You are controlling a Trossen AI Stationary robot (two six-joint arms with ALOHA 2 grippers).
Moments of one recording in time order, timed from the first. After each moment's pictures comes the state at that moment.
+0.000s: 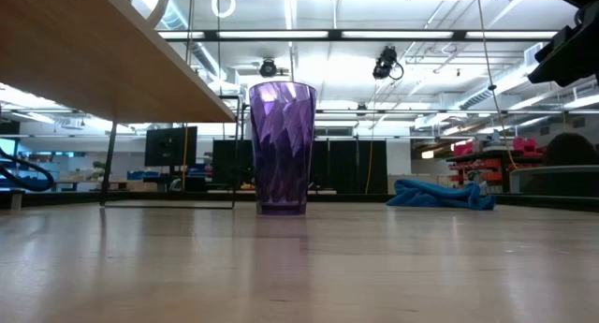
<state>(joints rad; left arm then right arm) -0.32 0.91 1.43 -1.48 -0.28 -1.65 0.87 0.69 0.45 -0.62 0.80 0.74</state>
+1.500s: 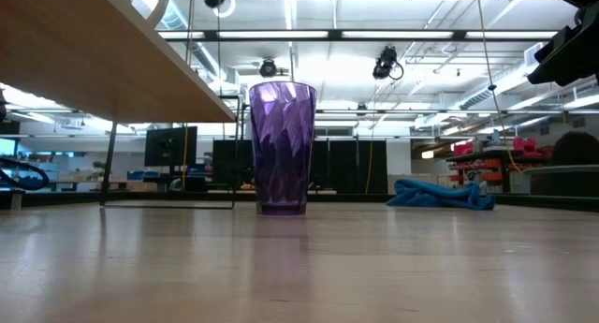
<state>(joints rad) 0.26 1.29 1.43 -0.50 -0.02 -0.74 0.87 0.69 0.45 -0.62 0.80 0.73</state>
